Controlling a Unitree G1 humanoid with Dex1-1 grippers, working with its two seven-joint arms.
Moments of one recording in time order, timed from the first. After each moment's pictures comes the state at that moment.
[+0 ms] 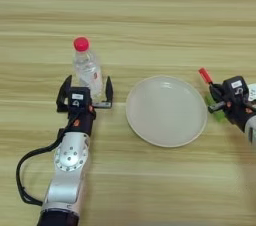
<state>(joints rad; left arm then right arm) 0.05 0.01 -0.03 0.11 0.04 -0.28 0.02 -0.02 -0.27 0.00 -0.23 0.04 0.46 0.31</state>
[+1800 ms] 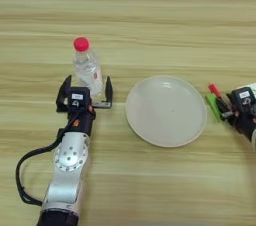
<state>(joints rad) 0.05 0.01 -0.02 0.11 0.04 -0.28 0.02 0.01 -0.28 -0.04 -0.10 0.04 0.34 0.31</state>
